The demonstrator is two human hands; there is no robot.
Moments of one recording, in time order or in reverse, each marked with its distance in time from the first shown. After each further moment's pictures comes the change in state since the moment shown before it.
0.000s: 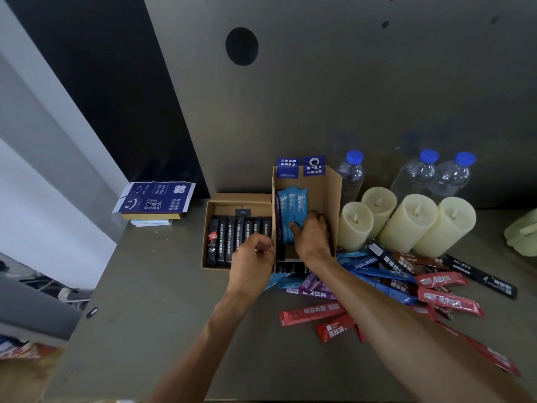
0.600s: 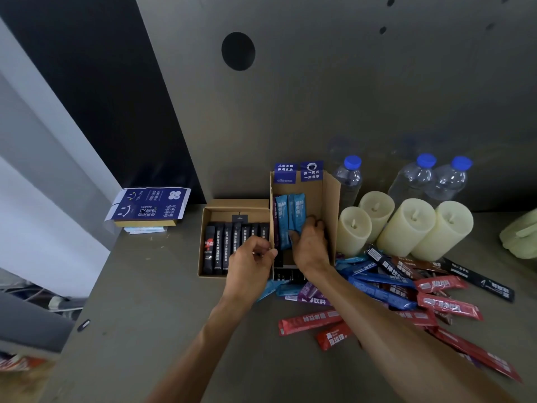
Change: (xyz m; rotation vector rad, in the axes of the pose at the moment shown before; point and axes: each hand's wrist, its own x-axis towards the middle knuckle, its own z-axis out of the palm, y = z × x) left_hand 0.005 0.008 -0.004 -0.021 -0.014 0.030; right_hand -0.007 0.000 0.001 -0.147 0.035 -0.047
